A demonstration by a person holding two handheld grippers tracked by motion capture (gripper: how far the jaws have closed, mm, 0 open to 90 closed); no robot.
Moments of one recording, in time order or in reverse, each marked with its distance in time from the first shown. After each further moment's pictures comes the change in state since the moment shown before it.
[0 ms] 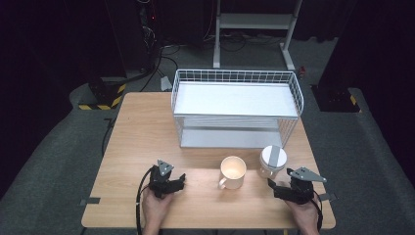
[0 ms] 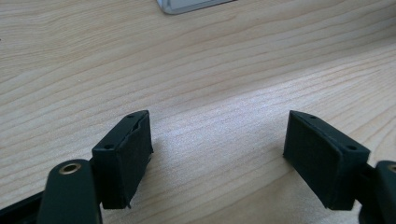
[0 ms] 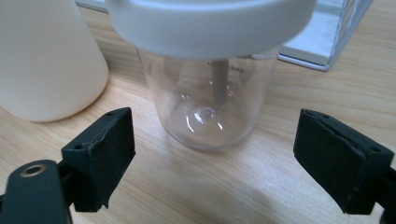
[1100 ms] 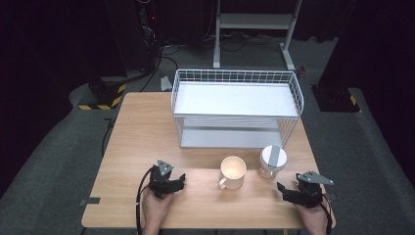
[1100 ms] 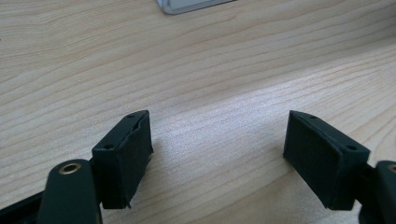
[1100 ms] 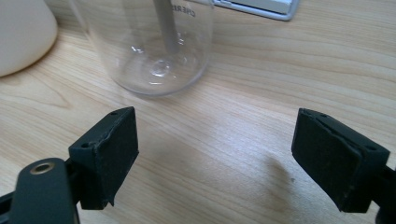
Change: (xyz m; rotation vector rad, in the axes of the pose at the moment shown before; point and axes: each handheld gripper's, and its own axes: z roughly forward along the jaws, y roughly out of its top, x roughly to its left) left arm 0.000 0.000 0.000 0.000 0.000 0.000; right arm -0.023 -0.020 -0.006 0.082 -0.056 0.012
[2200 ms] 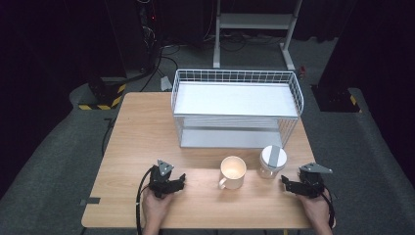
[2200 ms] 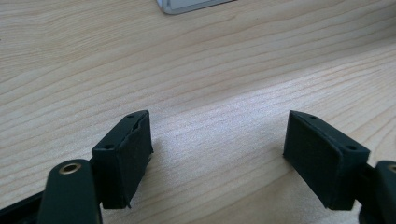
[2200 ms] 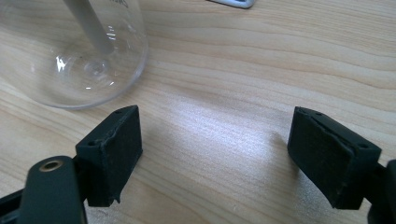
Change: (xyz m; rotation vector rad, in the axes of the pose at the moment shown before) left arm 0.000 0.000 0.000 0.000 0.000 0.000; right arm -0.025 0.011 0.019 0.085 -0.066 0.029
